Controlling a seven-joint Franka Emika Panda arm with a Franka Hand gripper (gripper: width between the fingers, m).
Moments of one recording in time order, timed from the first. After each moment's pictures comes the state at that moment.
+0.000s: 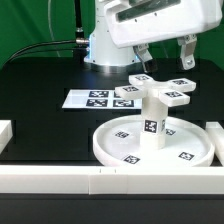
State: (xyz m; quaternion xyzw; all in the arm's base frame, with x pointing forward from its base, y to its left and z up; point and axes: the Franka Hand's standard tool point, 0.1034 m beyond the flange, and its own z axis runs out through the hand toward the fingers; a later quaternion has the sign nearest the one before) arm 0.560 0.052 0.134 -0.89 0.43 -0.01 0.16
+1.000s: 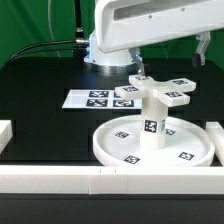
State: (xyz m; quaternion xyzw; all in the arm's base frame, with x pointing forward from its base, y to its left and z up) arm 0.568 0.056 0.134 -0.99 -0.09 -0.07 0.09
